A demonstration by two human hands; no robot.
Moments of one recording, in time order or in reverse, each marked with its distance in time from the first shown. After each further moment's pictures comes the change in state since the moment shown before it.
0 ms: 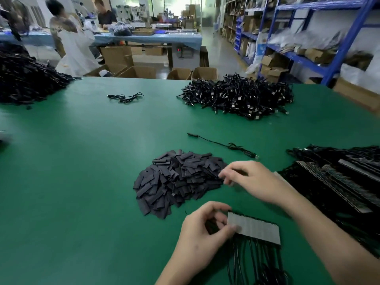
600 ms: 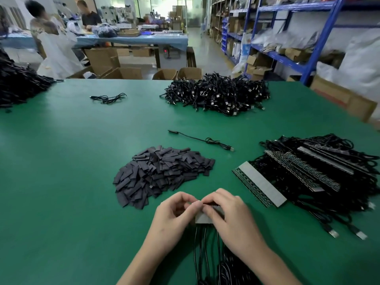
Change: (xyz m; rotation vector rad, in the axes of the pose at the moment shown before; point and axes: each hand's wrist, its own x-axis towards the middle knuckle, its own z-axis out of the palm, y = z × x) left_hand -0.008 0.006 0.004 -0.047 0.051 0.007; right_hand -0.105 0.015 0.067 -0.067 0.322 -0.119
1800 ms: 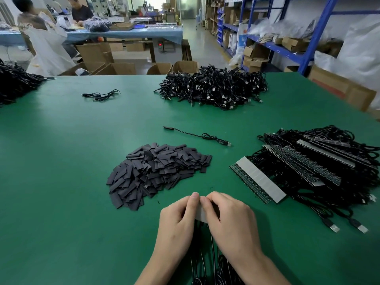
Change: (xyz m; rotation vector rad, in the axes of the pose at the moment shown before) left_hand -0.003 0.003 0.029 0.227 0.147 0.107; right_hand -0.004 -0.015 0.008 -0.169 0.200 0.108
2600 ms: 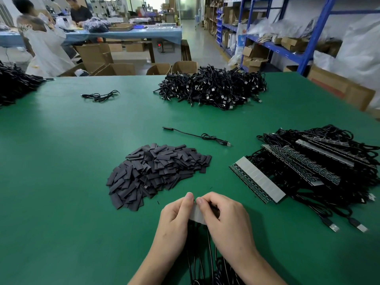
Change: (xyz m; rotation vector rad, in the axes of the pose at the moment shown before) left_hand 0.001 0.004 -0.008 -0.249 -0.091 -0.116; right_hand 0.000 -0.002 0.004 0.228 -0.035 0.069
